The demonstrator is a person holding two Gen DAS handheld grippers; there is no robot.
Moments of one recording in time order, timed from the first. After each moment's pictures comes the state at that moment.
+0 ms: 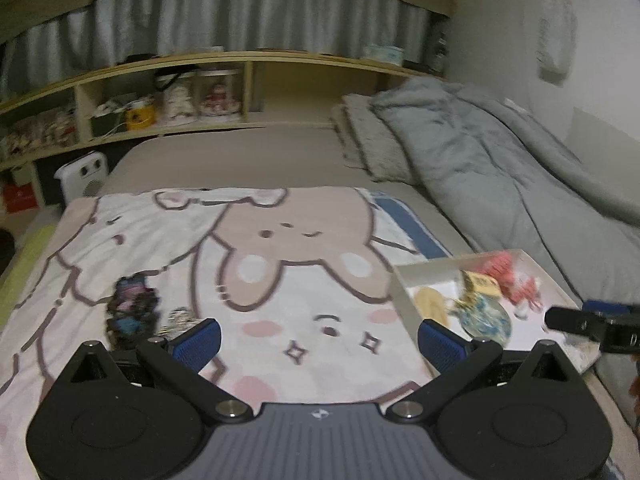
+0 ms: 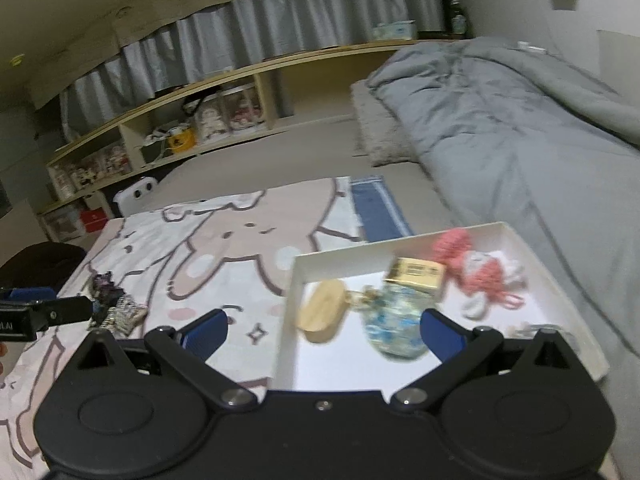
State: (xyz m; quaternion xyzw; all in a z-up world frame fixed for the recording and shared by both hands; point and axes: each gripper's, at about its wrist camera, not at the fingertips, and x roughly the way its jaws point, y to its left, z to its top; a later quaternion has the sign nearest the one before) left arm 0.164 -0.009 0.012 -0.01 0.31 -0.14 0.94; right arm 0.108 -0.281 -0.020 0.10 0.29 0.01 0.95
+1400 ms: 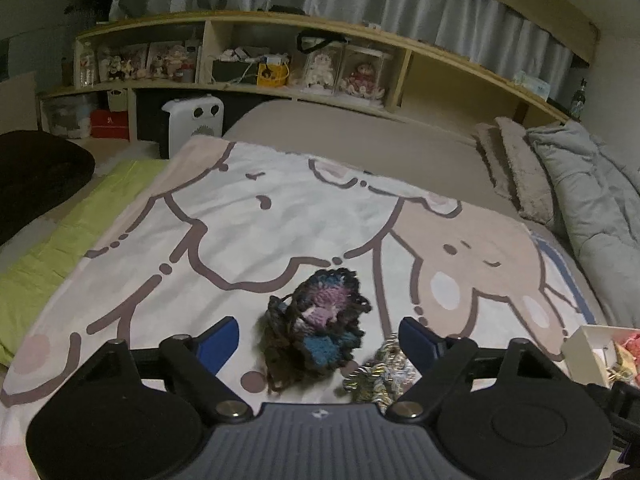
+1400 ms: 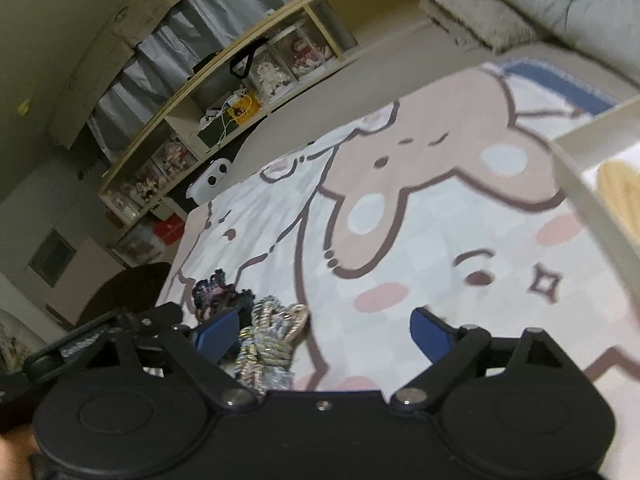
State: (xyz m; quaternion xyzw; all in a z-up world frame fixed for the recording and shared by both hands) left arm 0.272 0.150 -0.060 -0.09 0.33 -0.01 0.94; right arm 0.240 -0.097 -0.110 0.28 0.34 0.11 0.89
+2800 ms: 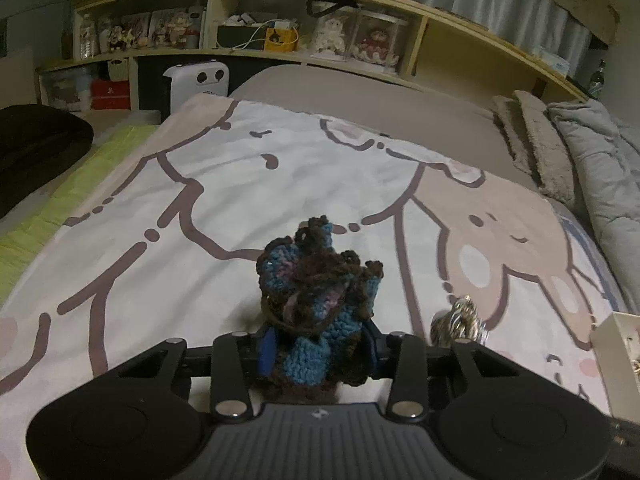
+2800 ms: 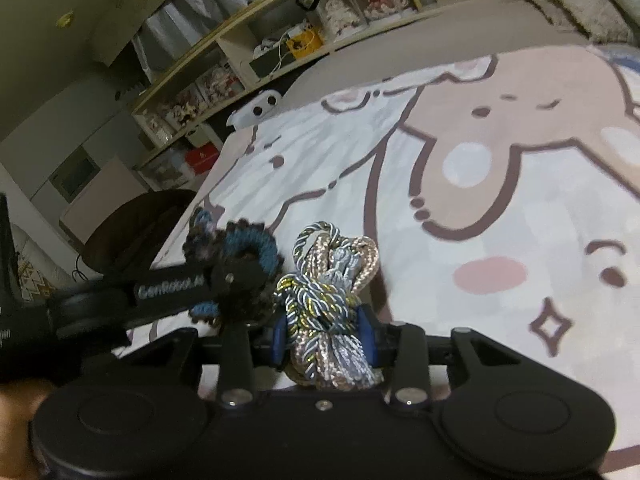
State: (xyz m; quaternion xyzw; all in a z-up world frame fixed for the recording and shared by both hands) left arm 0.297 0.148 -0.091 -0.10 0.37 0.00 0.92; right arm 0.276 -0.032 -0.129 0.18 0.37 0.18 0.89
